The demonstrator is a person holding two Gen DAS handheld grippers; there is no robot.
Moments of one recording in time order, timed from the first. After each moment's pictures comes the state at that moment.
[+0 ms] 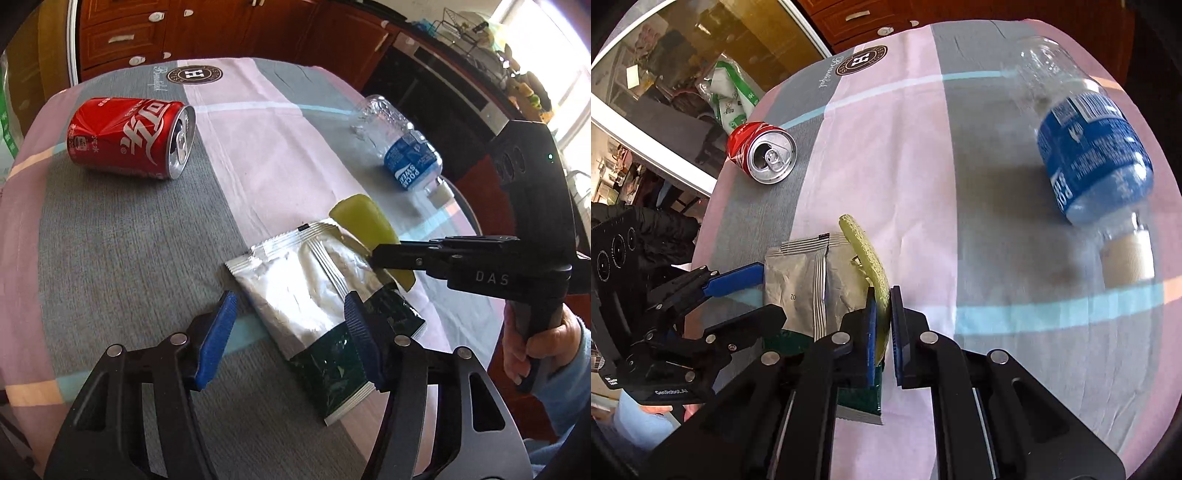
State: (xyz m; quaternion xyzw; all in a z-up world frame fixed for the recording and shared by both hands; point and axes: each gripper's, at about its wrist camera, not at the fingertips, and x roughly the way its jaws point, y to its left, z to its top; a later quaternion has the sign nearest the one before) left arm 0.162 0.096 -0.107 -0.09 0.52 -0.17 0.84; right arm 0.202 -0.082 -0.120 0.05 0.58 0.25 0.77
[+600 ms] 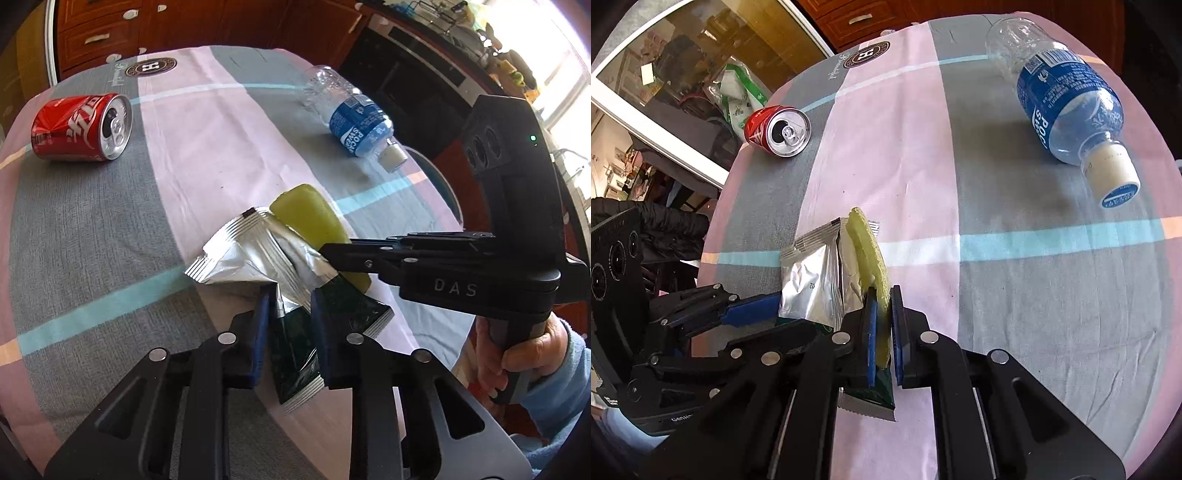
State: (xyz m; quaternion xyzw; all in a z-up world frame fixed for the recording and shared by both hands) left arm 0.136 0.046 -0.100 -0.07 0.53 -0.20 0.82; right arm 0.176 -0.098 -0.123 0.08 0.58 0.27 0.76
